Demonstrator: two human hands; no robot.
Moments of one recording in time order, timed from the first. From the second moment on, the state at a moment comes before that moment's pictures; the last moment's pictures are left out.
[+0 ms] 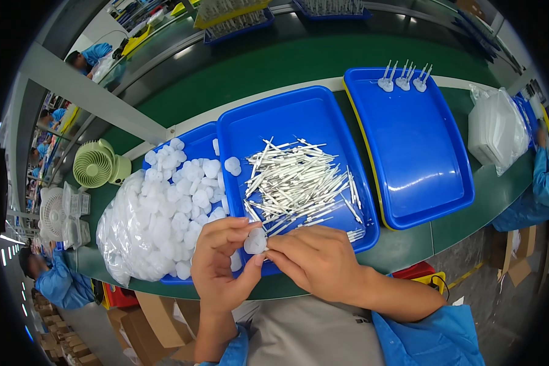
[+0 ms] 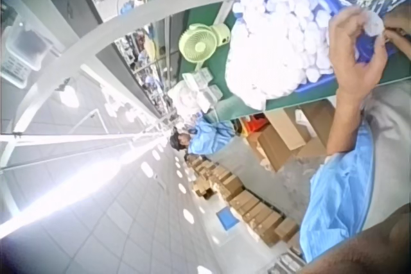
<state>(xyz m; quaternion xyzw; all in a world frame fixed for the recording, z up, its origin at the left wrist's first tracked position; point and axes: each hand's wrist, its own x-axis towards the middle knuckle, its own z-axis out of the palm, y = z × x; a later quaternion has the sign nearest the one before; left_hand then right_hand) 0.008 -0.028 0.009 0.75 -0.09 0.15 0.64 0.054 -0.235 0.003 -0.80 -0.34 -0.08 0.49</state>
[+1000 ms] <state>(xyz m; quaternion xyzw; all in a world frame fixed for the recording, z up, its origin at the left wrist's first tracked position) 0.004 -0.026 -0.006 0.71 0.05 0.09 0.70 0.075 -0.254 0.022 -0.82 -0.32 0.02 0.48</state>
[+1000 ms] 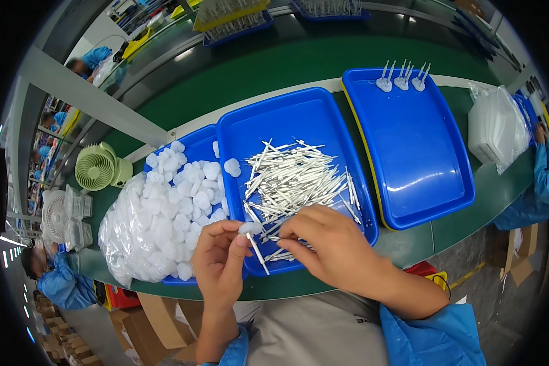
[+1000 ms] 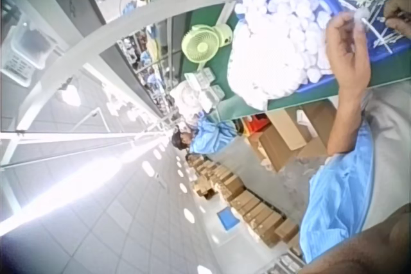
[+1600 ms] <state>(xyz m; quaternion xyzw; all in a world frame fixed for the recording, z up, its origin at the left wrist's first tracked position) 0.003 -0.030 -0.002 0.70 0.02 0.06 0.71 0.064 -0.247 0.023 -0.79 -0.22 0.12 0.56</state>
